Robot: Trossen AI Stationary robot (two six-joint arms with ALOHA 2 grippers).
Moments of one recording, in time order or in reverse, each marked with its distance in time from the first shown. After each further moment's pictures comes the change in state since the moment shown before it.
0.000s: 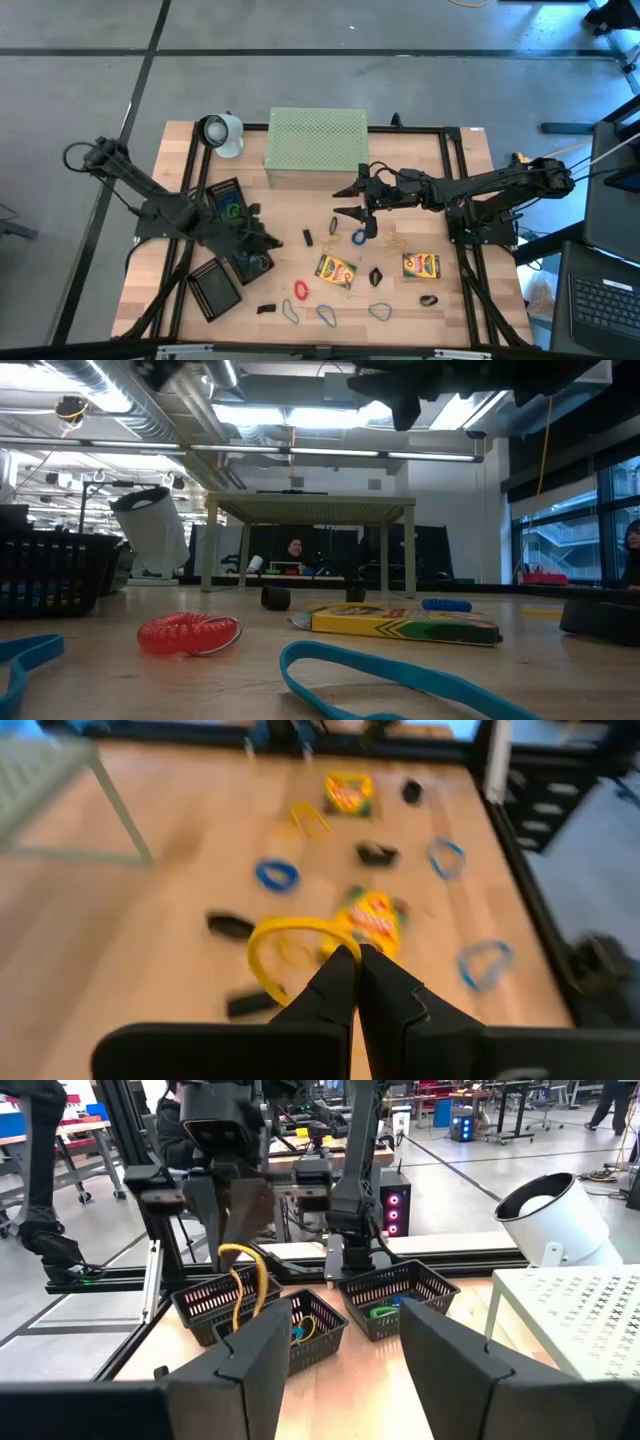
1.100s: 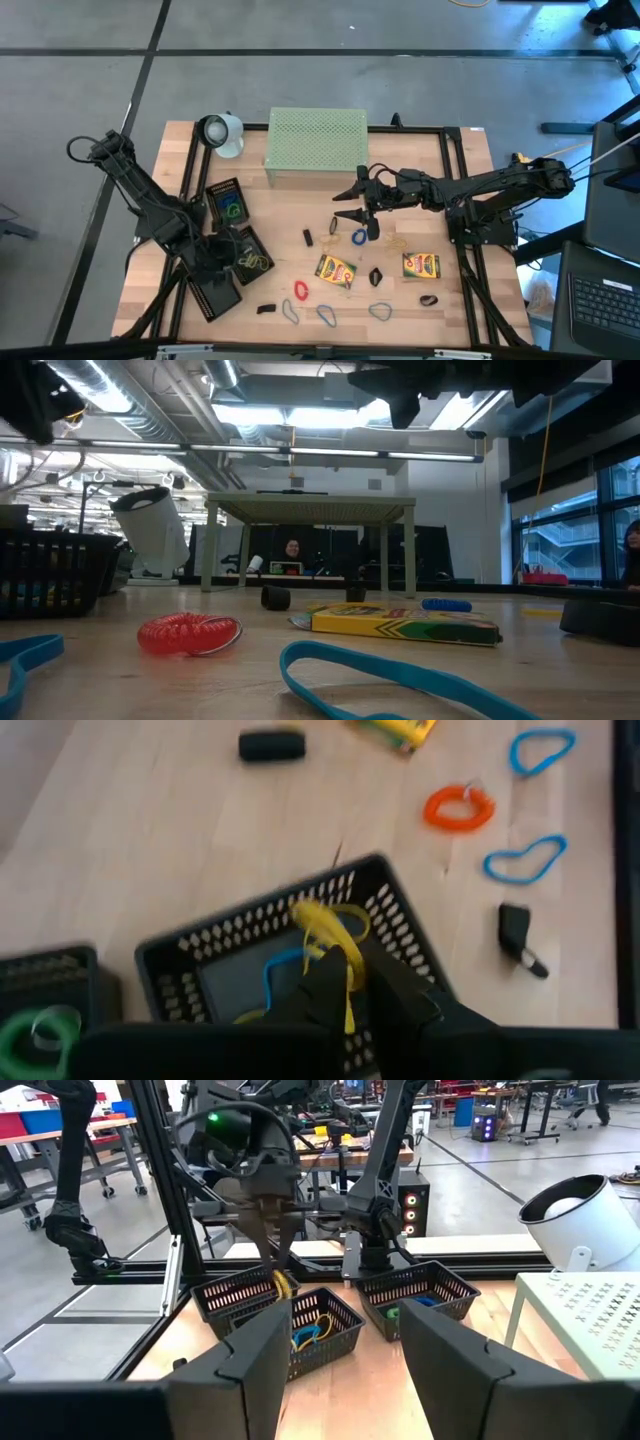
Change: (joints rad) left arm -0.243 -0.015 -0.029 -0.520 0.027 -0.547; right arm 0.000 0.000 0.000 0.000 -0.052 -0.008
